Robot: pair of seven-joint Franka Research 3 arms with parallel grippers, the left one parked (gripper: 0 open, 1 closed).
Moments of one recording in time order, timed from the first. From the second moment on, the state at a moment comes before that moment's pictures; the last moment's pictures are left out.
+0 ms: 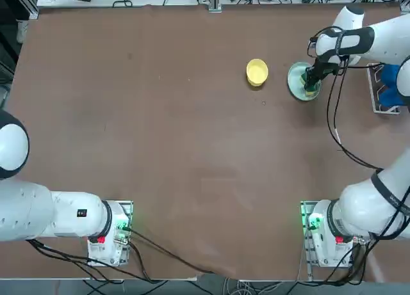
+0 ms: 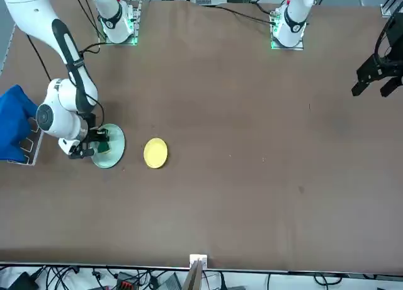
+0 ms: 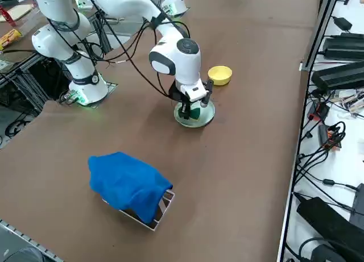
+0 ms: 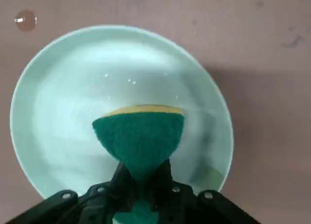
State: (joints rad) arm -0.18 0.47 0.15 -2.07 0.01 2.40 -0.18
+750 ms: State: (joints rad) arm -0.14 0.50 0.16 -2.01 0.02 2.40 -0.13
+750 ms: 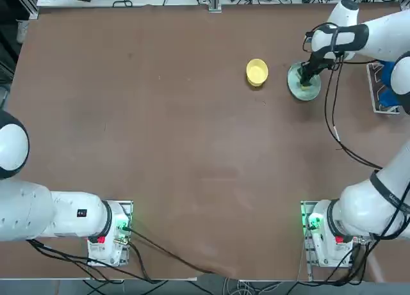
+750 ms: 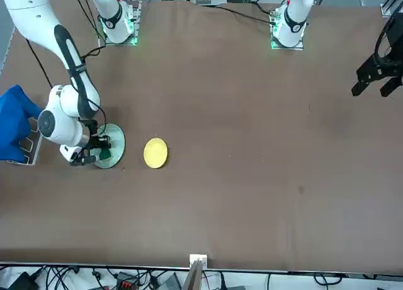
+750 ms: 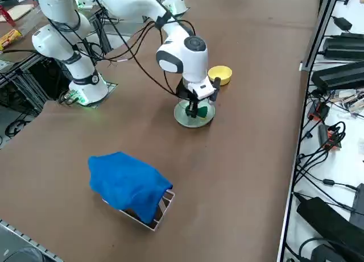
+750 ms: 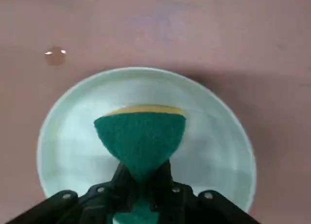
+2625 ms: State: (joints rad) arm -0.22 0.44 0.19 -2.11 -0.02 2.39 -0.11
